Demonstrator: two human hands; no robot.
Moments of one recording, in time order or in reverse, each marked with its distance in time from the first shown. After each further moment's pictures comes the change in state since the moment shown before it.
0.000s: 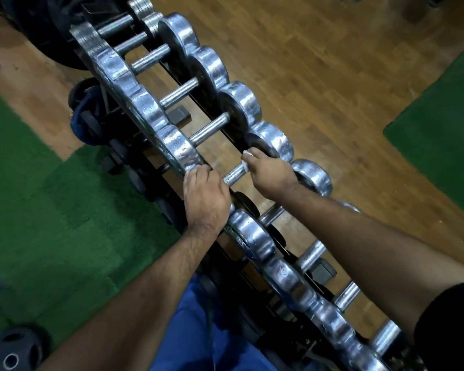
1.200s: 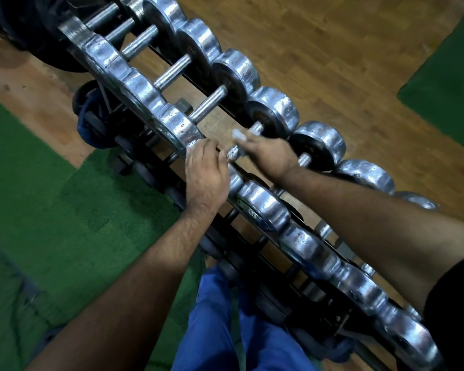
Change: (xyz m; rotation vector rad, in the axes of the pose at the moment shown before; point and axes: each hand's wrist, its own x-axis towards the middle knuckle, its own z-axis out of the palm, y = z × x) left_hand -0.004 -0.016 -0.007 -0.220 -0.021 0.068; right_hand -0.018 -0.007 0.048 0.059 0.228 -0.147
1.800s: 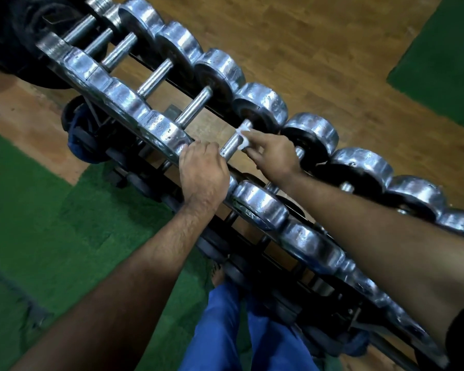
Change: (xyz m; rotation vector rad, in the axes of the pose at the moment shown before) left_hand 0.013 0.010 0.005 0.303 -0.106 0.118; right_hand -0.021 -0.004 -0.006 0.527 0.259 0.417
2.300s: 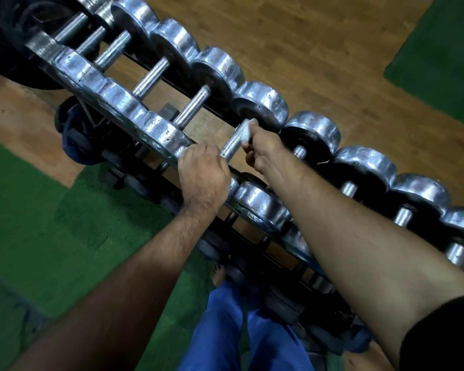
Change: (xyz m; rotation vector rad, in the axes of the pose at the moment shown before) left_hand 0.003 -0.003 -0.002 -0.008 0.045 0.019; right_hand 0.045 -0.040 0.026 0.991 0.077 1.066
